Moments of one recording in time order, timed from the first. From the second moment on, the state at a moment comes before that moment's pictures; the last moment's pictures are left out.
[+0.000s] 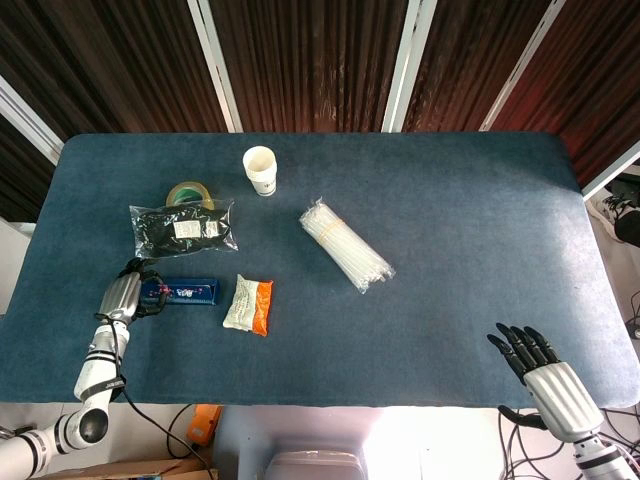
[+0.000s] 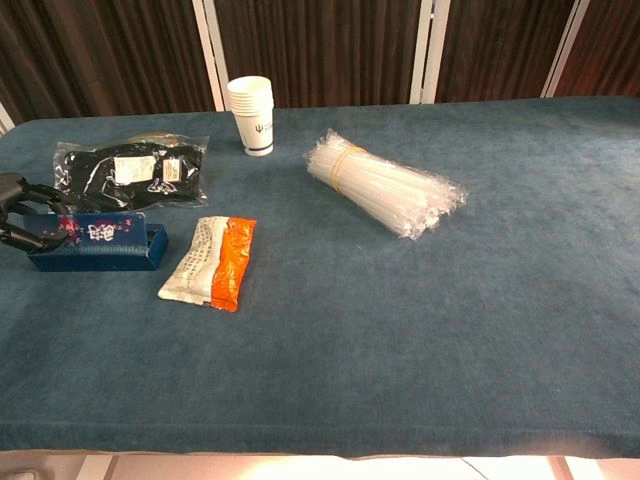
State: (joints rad) left arm -0.52 -1.50 -0.25 -1.30 0.93 0.91 0.01; right arm 0.07 -1.02 -0.13 -1.68 -1.79 1.45 -0.02
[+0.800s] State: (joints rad) left arm -0.57 -1.57 -0.27 -1.18 0.88 0.90 0.06; right arm 0.07 -1.02 -0.13 -1.68 -1.78 1.45 -0.01
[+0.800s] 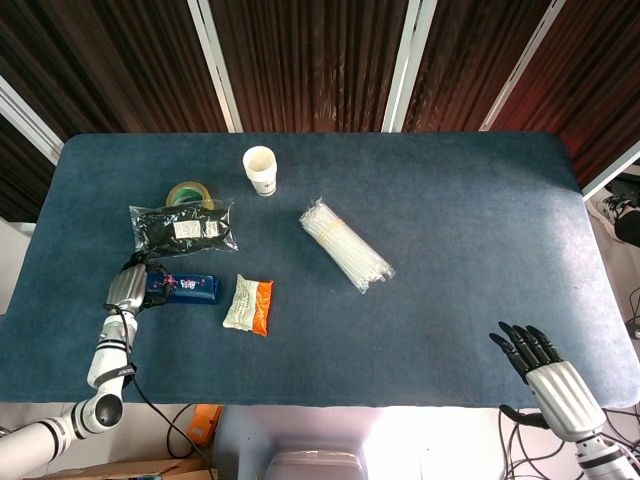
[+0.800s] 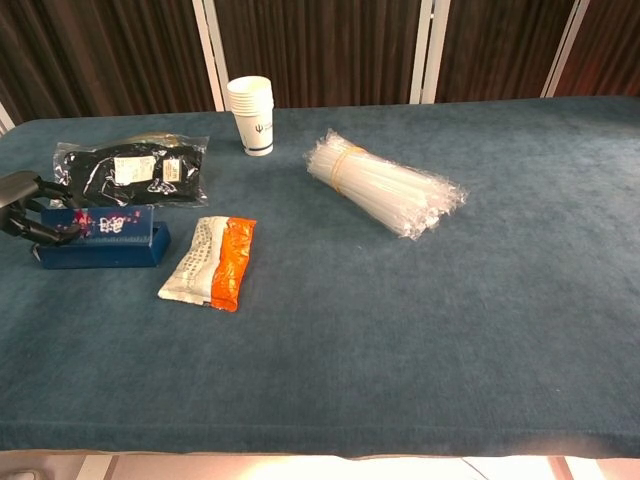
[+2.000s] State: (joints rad) left arm -0.40 -1.34 -0.11 -1.52 1.28 1.17 -0.03; right arm 0.07 -1.02 -0.13 -1.68 -1.78 1.44 -0.03
